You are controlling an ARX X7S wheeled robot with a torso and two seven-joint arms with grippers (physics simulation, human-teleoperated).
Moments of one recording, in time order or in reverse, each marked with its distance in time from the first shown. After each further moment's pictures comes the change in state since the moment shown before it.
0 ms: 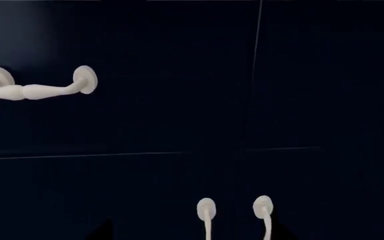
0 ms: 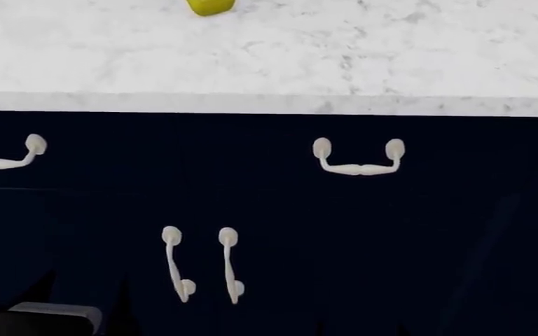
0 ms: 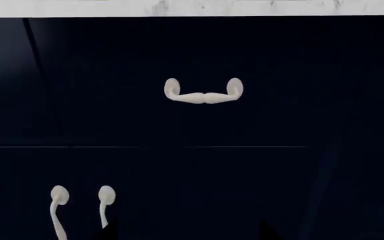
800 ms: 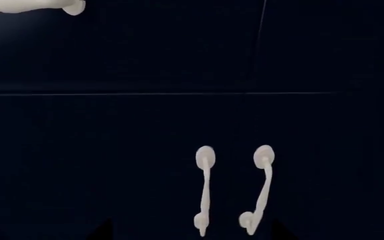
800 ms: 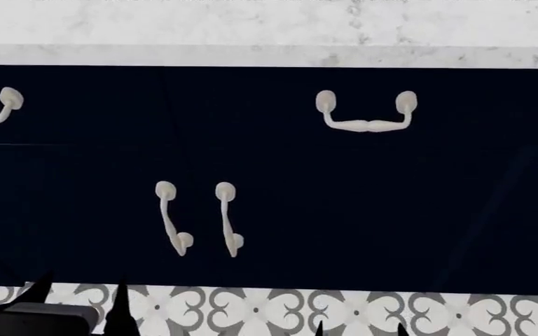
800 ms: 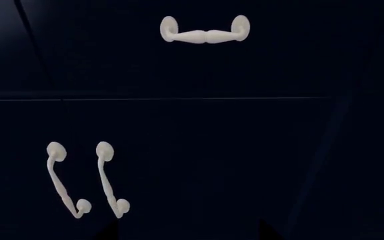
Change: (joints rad) left arm 0.013 -0.010 0.015 0.038 -0.035 -0.022 -0.006; right arm 0.006 0.017 -0.021 0.004 0.023 -0.003 0.016
